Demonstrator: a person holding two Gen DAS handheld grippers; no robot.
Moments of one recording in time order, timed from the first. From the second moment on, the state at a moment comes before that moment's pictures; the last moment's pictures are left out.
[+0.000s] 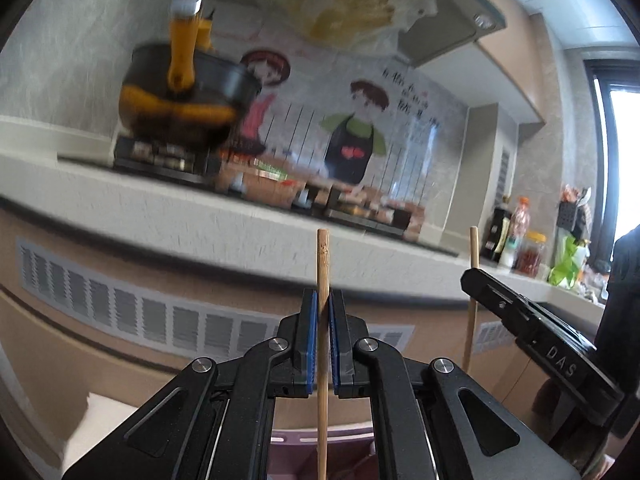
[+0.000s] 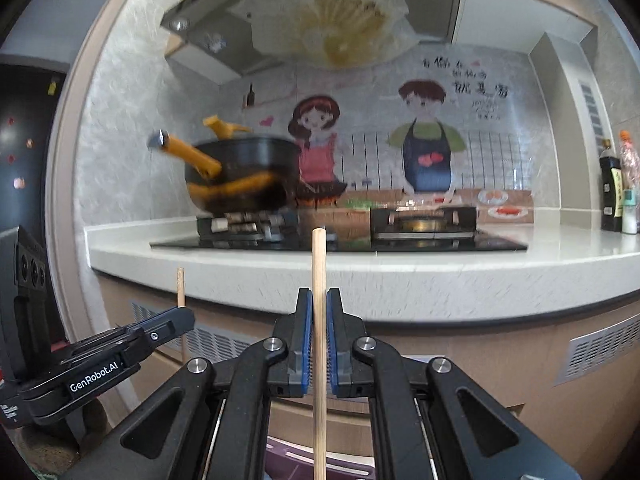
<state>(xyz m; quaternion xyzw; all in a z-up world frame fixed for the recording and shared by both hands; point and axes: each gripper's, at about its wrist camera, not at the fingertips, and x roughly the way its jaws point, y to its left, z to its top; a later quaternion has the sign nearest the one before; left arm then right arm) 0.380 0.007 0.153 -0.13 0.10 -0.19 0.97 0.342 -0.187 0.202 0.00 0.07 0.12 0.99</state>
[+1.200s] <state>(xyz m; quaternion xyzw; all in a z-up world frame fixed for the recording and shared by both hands) 0.317 0.025 0.049 -0.07 0.30 -0.13 0.94 0.274 -0.210 0.052 -0.07 0.32 0.11 0.94</state>
